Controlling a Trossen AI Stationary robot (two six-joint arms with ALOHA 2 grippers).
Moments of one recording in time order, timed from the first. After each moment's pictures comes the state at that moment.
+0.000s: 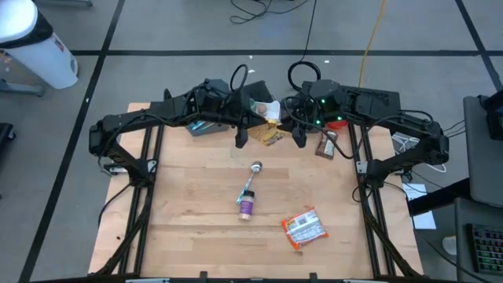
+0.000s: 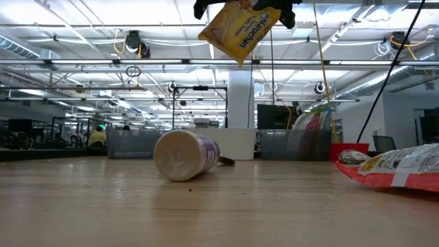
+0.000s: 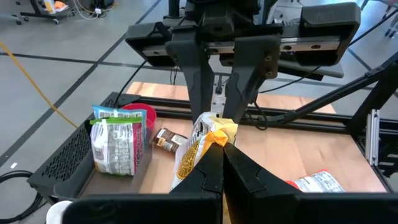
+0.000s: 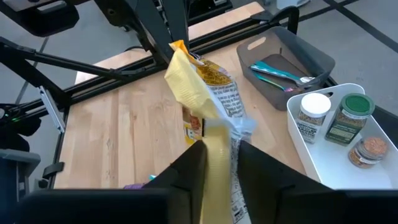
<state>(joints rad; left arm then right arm) 0.25 1.55 1.58 -0.36 0.21 0.02 -0.32 1.32 1.45 -0.66 -0.21 0.17</state>
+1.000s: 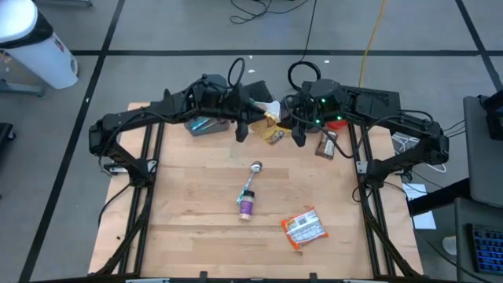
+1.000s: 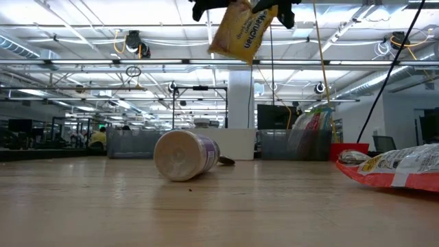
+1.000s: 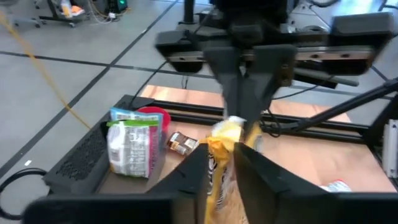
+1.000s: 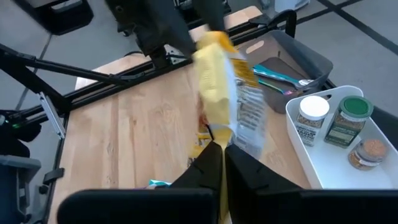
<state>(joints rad) 0.30 1.55 1.58 -0.34 0.20 0.02 -0.32 1.32 1.45 -0.65 -0.21 0.19</state>
